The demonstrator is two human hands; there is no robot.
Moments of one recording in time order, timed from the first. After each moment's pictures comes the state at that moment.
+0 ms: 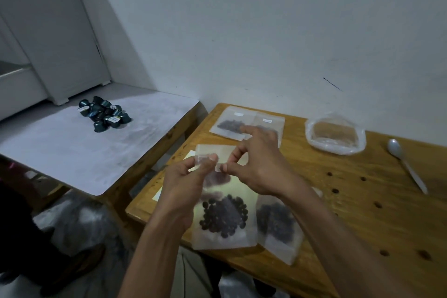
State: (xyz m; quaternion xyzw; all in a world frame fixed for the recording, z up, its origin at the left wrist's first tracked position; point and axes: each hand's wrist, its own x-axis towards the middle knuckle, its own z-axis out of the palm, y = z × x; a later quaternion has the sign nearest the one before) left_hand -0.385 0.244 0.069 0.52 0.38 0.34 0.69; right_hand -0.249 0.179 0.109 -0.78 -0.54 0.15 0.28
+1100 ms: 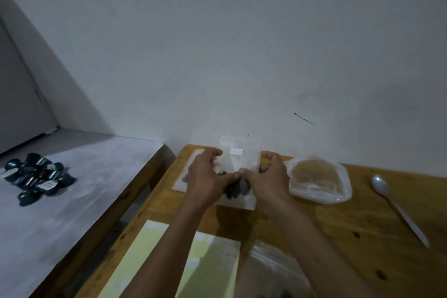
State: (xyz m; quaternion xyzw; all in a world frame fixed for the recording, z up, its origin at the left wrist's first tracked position) left_hand -0.199 0.356 0.056 0.79 0.36 0.32 0.38; right_hand -0.100 0.262 0.055 -0.75 -0.19 0.17 0.61
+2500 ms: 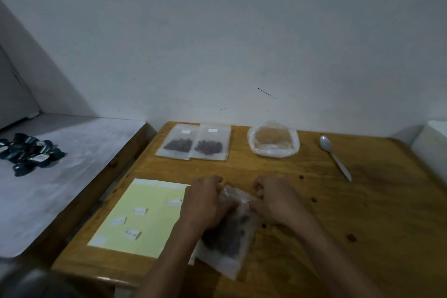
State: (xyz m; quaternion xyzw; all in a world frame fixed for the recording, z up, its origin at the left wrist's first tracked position) left_hand -0.261 0.226 0.024 0.90 0.32 0.14 0.25; right_hand -0.147 0.100 0.048 -0.91 -0.34 0.16 0.18
